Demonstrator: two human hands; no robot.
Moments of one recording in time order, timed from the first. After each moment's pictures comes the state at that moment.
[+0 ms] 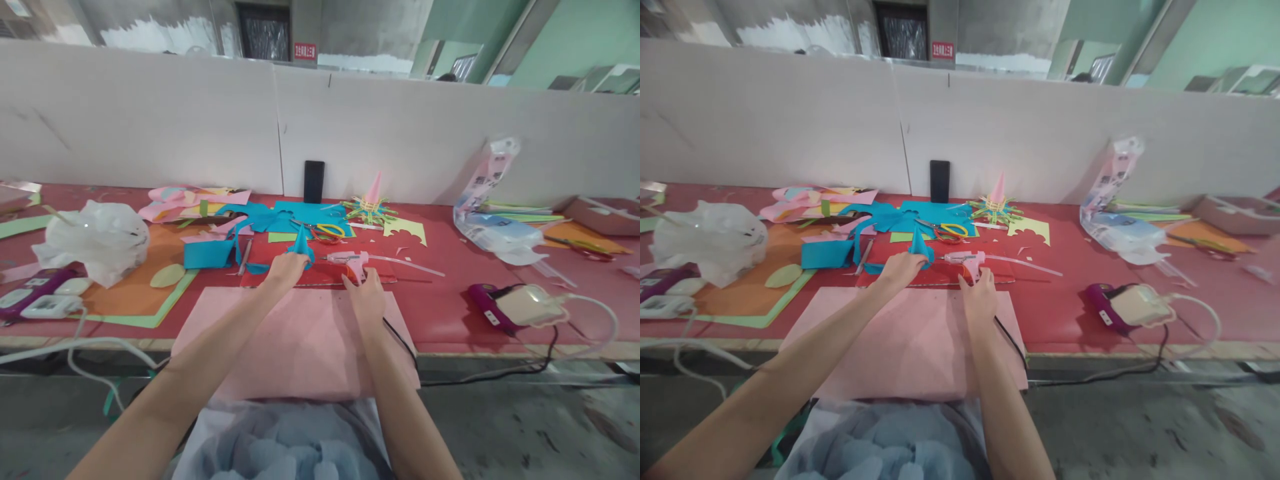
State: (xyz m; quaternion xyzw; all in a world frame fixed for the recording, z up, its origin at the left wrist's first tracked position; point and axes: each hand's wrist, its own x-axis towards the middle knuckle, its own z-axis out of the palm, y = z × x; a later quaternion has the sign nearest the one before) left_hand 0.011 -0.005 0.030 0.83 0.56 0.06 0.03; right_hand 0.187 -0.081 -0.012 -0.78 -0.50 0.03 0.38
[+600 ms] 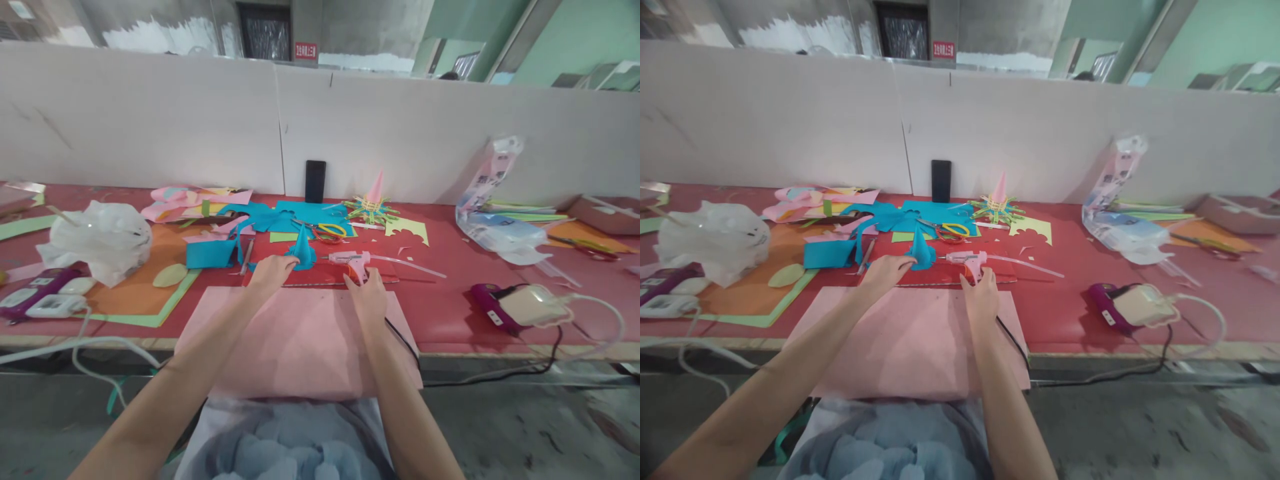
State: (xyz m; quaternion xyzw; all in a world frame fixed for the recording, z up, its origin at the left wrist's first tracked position) left_hand -0.027 -0.016 0.025 0.82 0.56 0.12 0.05; right_hand 0.188 -0.078 -0.012 -0.79 -0.48 0.05 0.38
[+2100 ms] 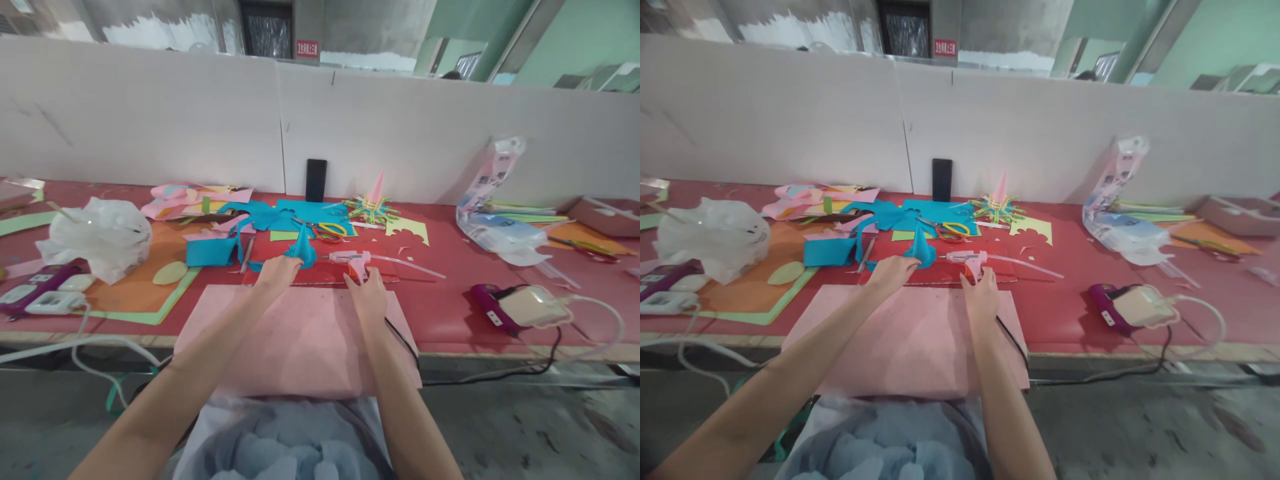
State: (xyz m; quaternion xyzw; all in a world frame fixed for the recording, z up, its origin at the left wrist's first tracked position) left_hand -0.014 -0.016 0.019 0.83 0.55 0.11 0.02; right_hand 0.188 -0.080 -0.009 -0.80 -0.48 0.06 0.36
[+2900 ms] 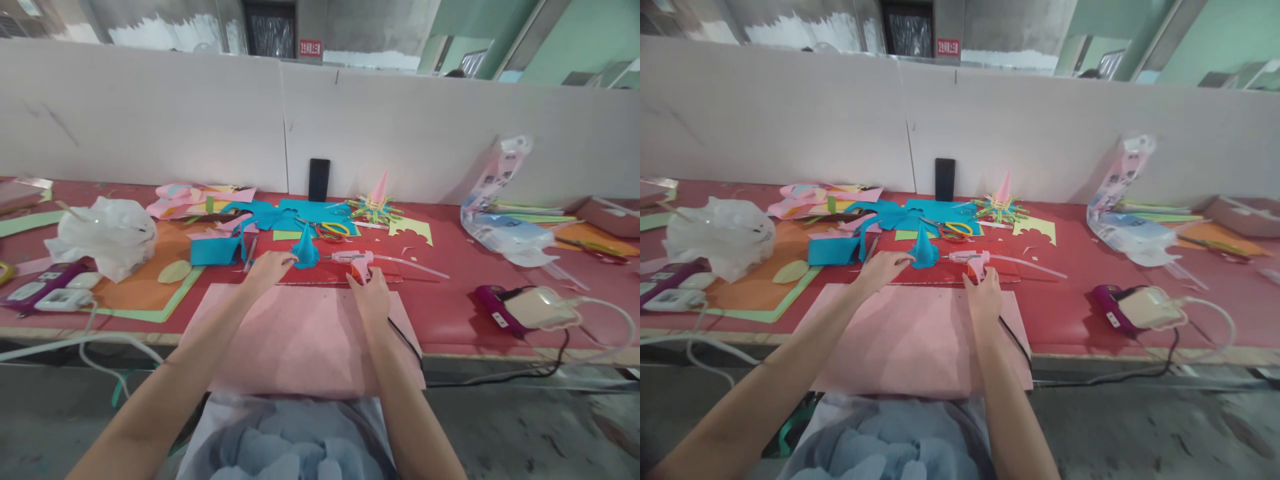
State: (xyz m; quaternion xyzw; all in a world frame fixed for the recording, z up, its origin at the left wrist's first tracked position) left_hand -0.042 -0.012 0.028 0.81 0.55 0.19 0.12; right_hand 0.187 -0.079 -0.010 -0.79 -0.48 0.06 0.38
